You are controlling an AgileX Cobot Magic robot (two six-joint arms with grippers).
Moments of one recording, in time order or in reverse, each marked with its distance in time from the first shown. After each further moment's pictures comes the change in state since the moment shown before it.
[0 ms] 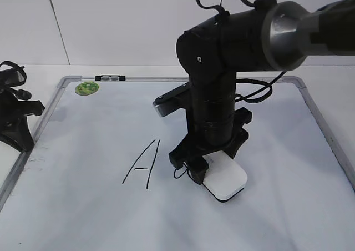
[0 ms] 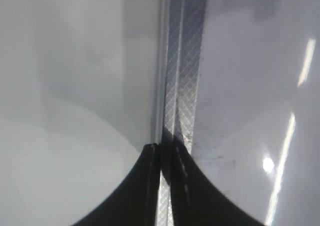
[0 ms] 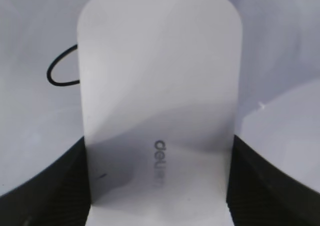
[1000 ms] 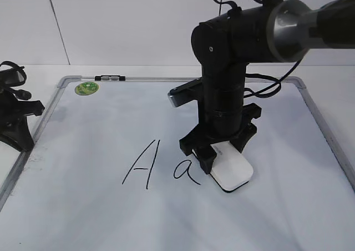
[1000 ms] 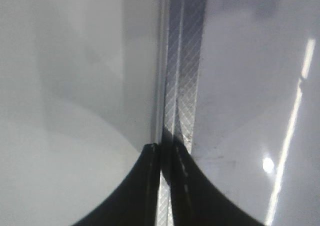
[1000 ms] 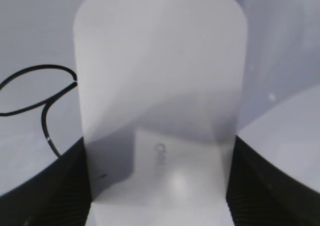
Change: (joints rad) left arm 0.000 0.000 0.000 0.000 0.000 0.000; right arm -0.081 0.051 -0.055 0.038 0.030 -0.027
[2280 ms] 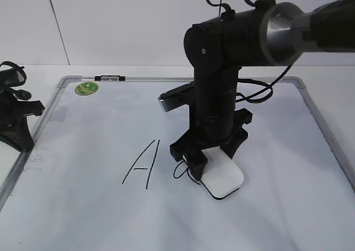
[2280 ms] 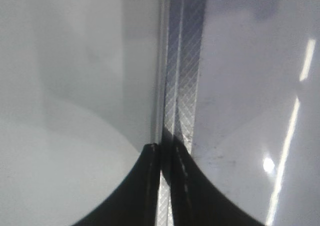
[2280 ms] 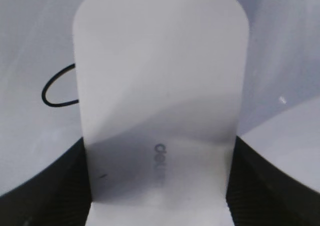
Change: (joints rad) left arm 0.000 0.000 0.000 0.000 0.000 0.000; right arm 0.030 0.004 -0.002 0.052 0.000 -0.023
